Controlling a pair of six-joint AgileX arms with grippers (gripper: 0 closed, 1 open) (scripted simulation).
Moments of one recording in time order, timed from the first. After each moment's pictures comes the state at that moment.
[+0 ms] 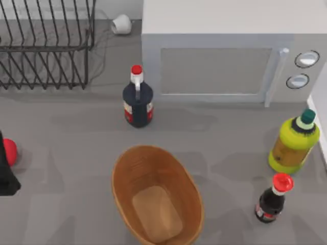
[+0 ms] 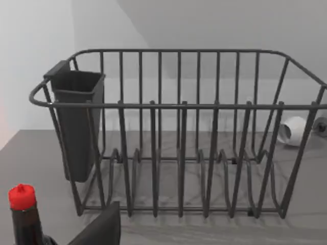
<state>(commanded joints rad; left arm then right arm) 0.00 0.00 0.00 0.00 0.00 0.00 0.00 0.00 0.00 0.00 0.00 0.00</state>
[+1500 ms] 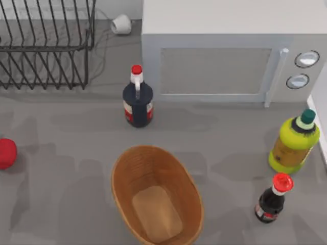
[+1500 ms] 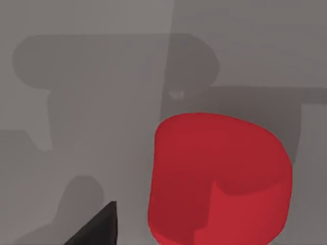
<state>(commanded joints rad) 0.32 1.67 0.98 -0.75 0.40 1.61 0.00 0.00 0.00 0.00 0.00 0.00</state>
